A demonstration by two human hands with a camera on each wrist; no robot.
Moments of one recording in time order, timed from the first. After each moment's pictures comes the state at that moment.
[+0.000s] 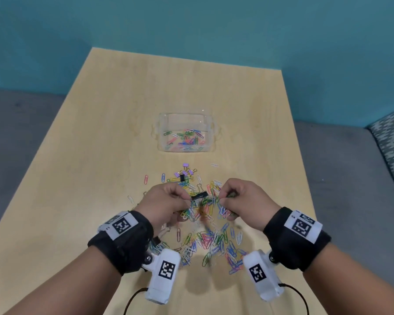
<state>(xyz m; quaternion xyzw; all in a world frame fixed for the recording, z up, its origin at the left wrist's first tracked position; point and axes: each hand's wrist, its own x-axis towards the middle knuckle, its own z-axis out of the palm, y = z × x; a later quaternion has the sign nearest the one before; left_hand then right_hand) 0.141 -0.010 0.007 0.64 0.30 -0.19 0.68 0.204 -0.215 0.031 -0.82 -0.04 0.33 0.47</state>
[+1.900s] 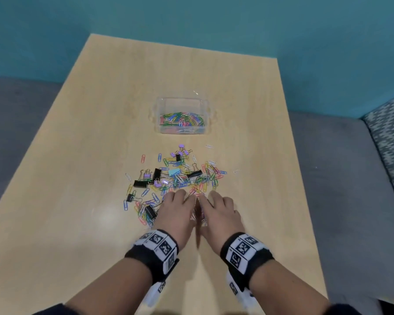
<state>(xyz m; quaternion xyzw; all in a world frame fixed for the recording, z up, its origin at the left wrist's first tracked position) 0.073 -0.070 -0.057 0.98 0.01 -0.14 0.16 0.101 -0.210 -0.039 -0.95 -0.20 0.24 0.06</state>
